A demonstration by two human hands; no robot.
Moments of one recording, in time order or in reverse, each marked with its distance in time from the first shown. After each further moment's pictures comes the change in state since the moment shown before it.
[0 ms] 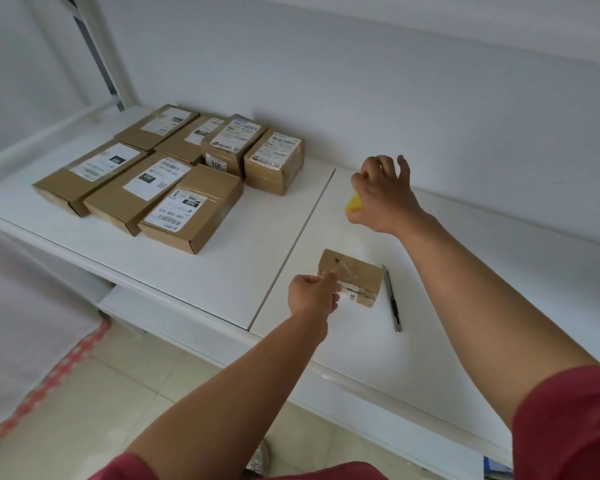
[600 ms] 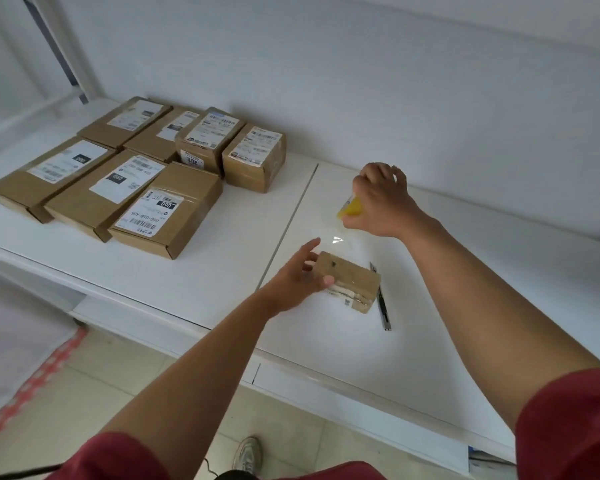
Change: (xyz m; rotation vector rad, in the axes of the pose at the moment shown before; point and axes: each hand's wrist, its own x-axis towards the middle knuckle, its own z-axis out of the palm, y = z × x) left_hand 0.059 0.021 -0.025 0.562 -0.719 0.484; right_hand -0.012 0.021 0.019 0.161 -0.054 0.056
